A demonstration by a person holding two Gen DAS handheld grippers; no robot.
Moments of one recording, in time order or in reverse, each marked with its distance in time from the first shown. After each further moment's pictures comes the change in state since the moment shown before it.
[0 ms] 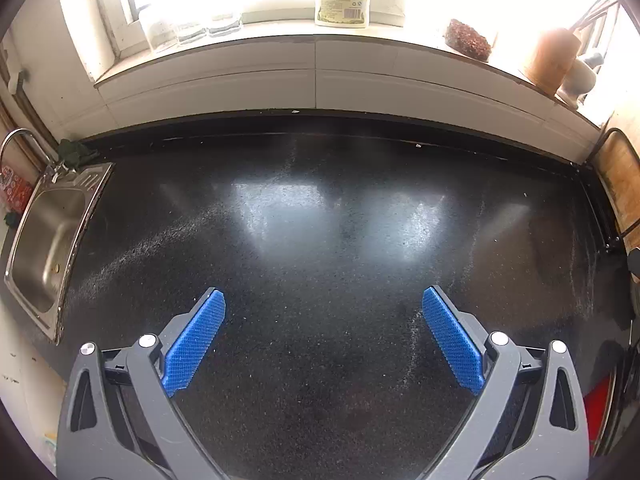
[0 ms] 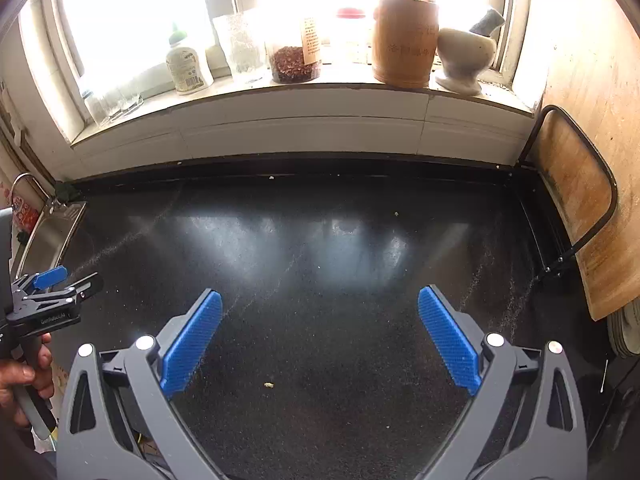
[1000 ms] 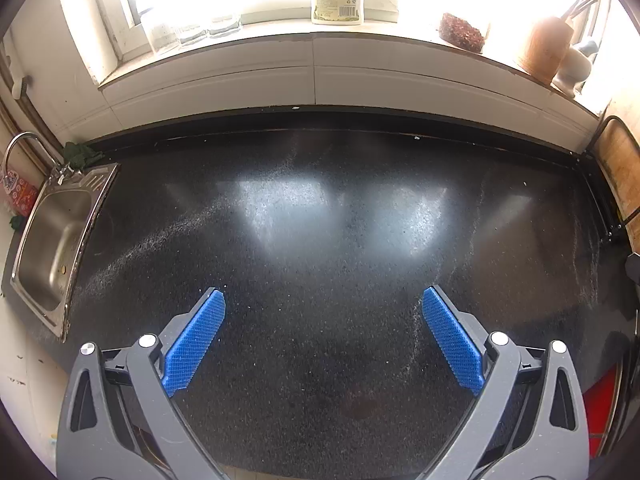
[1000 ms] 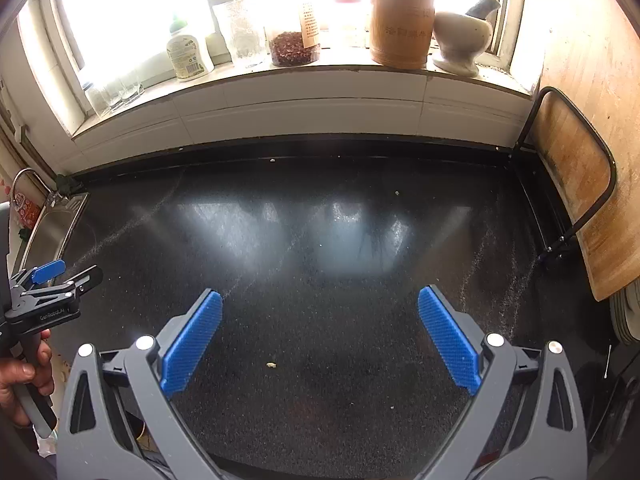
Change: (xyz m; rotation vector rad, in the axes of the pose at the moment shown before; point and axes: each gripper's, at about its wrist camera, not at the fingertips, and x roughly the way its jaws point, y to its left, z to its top) left arm -0.009 -0.003 -0.012 0.028 -0.001 0.018; right arm -0.001 0.001 -0.016 0.013 0.037 0.013
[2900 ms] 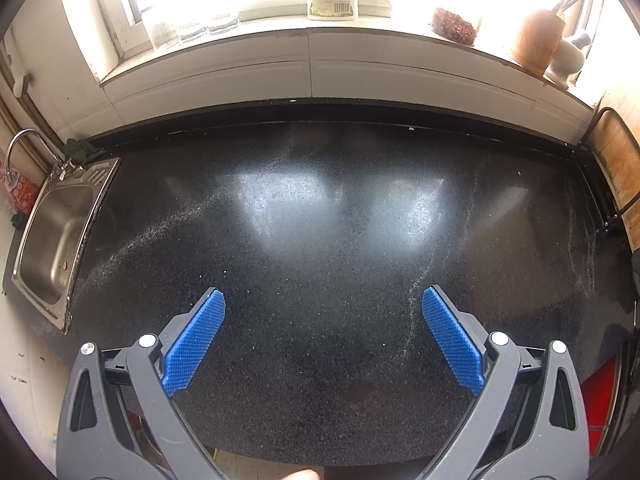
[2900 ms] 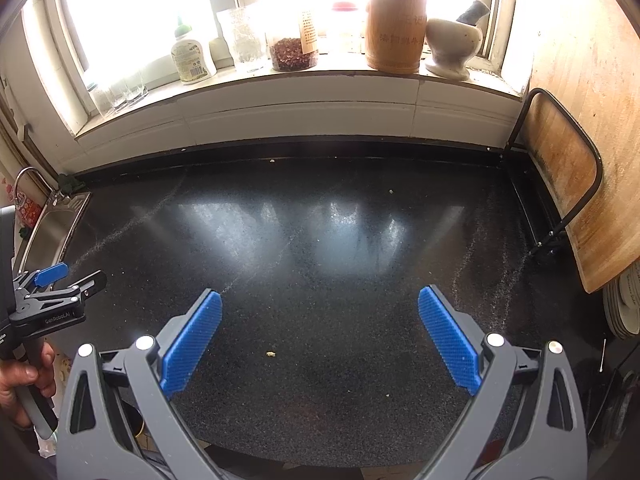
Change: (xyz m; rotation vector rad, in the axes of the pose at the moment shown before) left arm -0.010 -0.002 -0.012 0.014 0.013 -0.007; right arm -0.022 0.003 -0.016 0.005 -0.016 -0.017
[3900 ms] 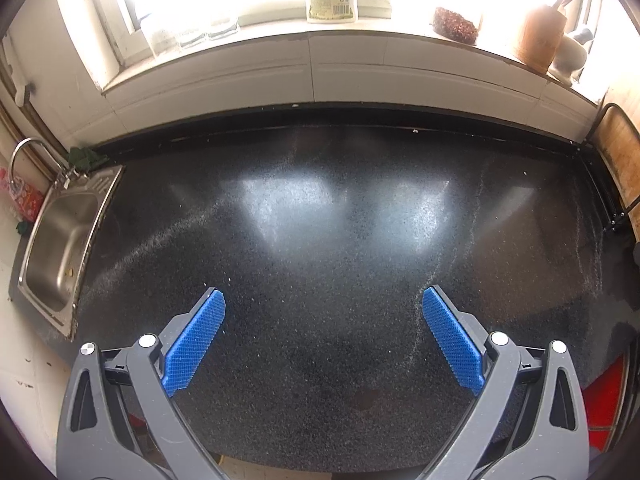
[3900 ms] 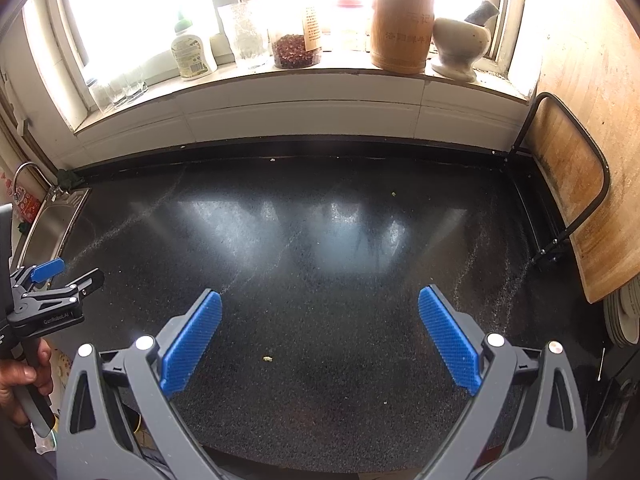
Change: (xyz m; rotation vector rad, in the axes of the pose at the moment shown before) left arm 0.003 -0.004 0.004 0.021 -0.017 0.028; right arm 0.010 0.000 0.009 -0.020 0.010 0.005
